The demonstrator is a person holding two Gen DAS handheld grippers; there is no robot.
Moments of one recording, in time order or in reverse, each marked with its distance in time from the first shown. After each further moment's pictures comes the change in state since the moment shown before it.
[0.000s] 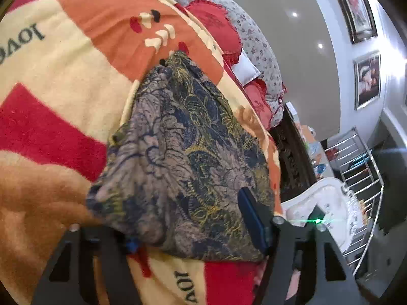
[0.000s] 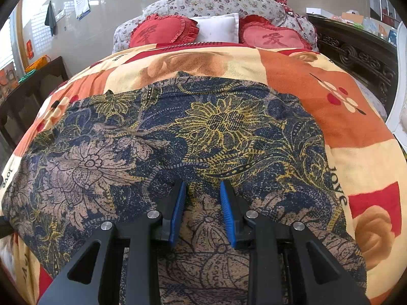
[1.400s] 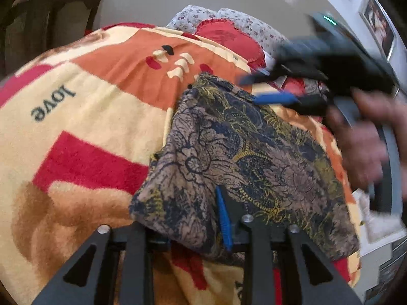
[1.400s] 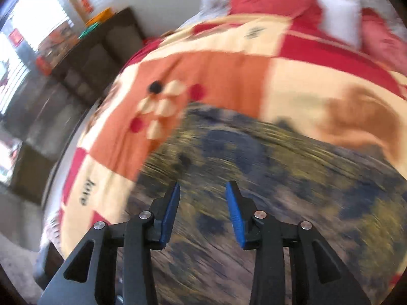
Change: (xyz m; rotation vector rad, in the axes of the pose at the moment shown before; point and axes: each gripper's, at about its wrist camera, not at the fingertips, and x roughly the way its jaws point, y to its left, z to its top) left arm -0.001 -0.022 -0.022 0.282 -0.156 0.391; right arm 0.051 0.207 0.125 -0.208 0.376 0.463
